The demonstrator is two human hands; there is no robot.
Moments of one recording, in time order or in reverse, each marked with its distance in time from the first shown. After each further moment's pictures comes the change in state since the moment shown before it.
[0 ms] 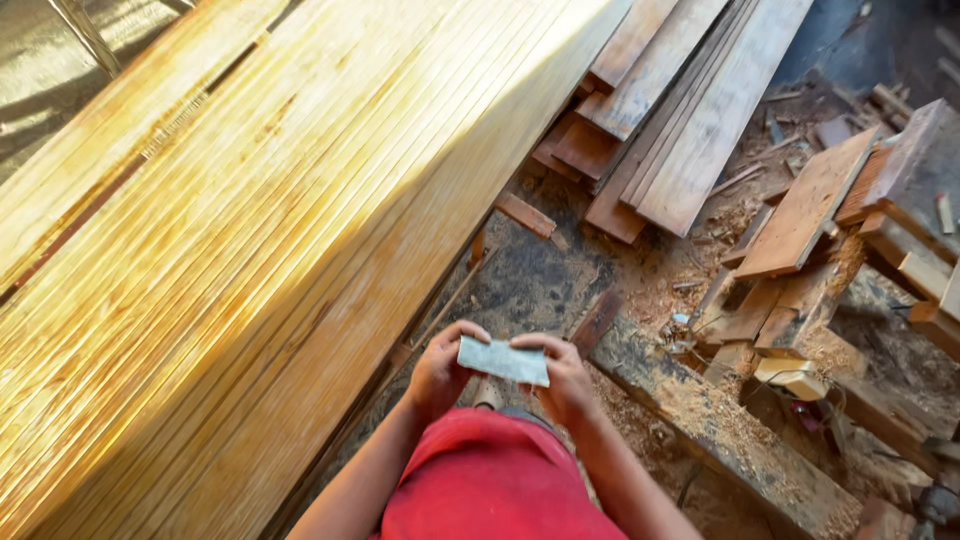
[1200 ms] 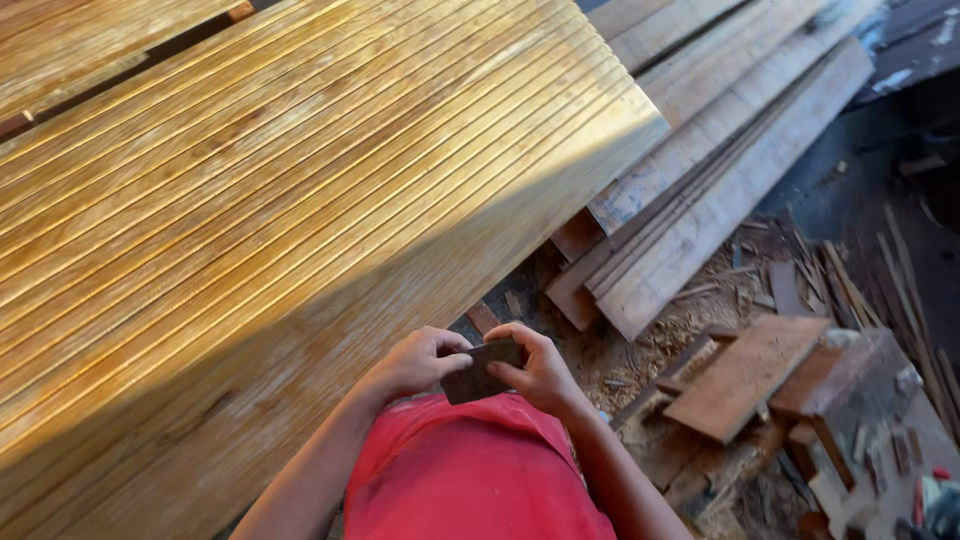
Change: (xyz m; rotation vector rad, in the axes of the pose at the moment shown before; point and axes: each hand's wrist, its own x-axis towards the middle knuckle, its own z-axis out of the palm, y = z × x) left_hand 0.228 0.114 -0.021 0.785 0.057 -0.088; right_hand 0.250 -0.217 0.061 -1.073 -0.225 0.152
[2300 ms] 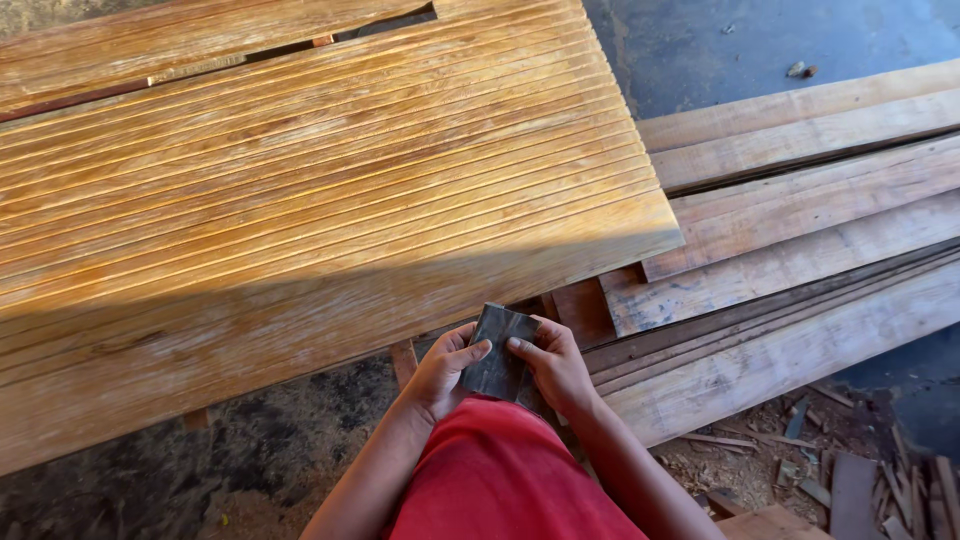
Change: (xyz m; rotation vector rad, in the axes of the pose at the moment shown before) left_hand 0.195 0.110 0.158 -1.192 0.436 0.237; right_hand 0.111 0.072 -0.247 0.768 -0.371 0.026
